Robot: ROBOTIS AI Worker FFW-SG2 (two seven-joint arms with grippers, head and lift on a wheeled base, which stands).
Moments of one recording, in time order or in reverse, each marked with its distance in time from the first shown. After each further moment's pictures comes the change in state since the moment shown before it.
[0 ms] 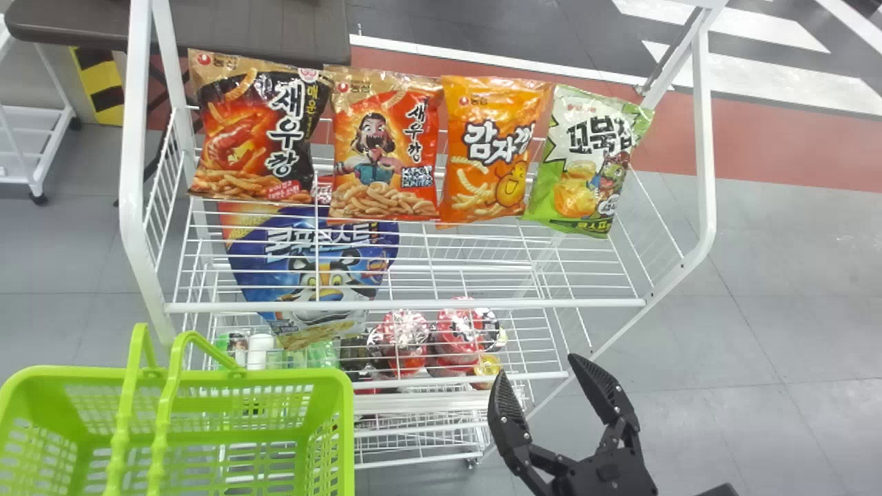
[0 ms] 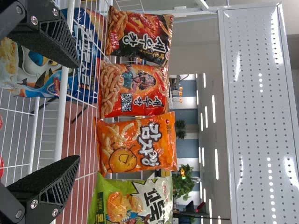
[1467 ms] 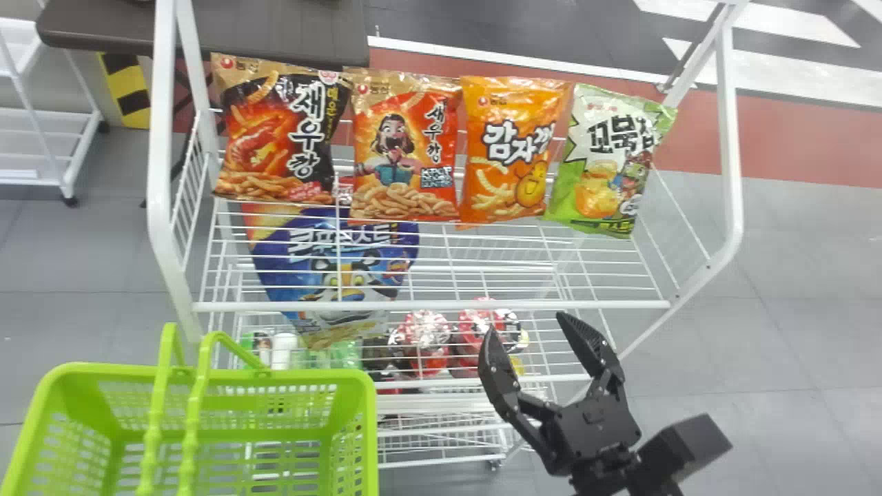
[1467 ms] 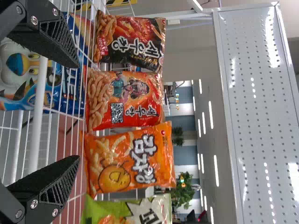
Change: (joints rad) left arm 0.002 0.005 0.000 0.000 -0.002 0.000 0.001; right arm -0.169 0.000 0.065 0.003 0.017 0.155 -0.003
